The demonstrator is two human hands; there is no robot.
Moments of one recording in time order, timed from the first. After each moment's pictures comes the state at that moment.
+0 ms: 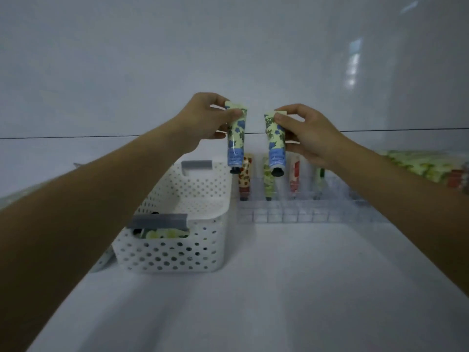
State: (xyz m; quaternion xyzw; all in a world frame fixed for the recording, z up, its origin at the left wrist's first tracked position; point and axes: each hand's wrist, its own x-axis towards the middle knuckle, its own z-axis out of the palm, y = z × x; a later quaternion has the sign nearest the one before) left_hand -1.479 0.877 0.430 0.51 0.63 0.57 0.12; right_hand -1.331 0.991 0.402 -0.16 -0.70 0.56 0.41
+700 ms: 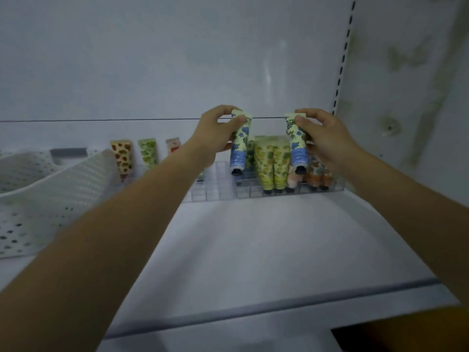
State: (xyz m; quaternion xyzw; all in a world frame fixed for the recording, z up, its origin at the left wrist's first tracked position) left_hand -1.249 1.009 0.380 0.50 0.54 0.64 0.21; right_hand -1.077 1.100 0.371 -0.27 -0.66 0.47 0.51
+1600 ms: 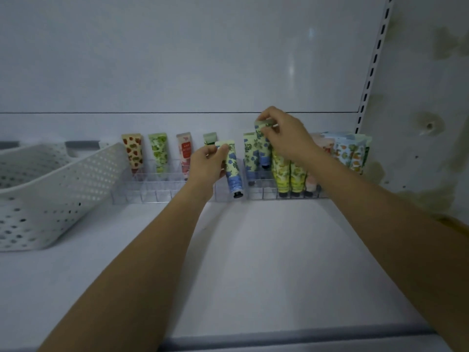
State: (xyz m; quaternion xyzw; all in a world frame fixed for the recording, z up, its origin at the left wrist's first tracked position) left_hand -1.287 1.035 0.309 0.33 0.58 0.71 0.21; right_hand -1.156 1.133 0.357 -0.24 -0.87 0.13 0.40
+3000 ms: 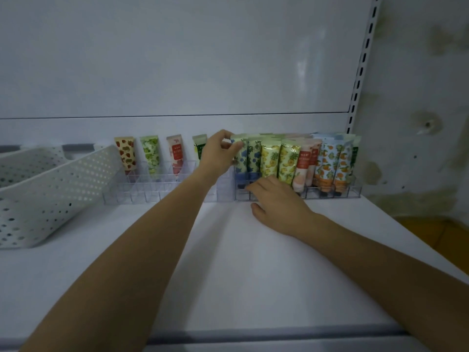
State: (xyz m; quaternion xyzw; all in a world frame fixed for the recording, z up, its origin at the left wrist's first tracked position) left_hand -1.266 1.071 0.324 0.46 0.60 0.64 0.14; right_hand -1.119 1.111 0.256 -0.14 -0.94 -0.10 0.31
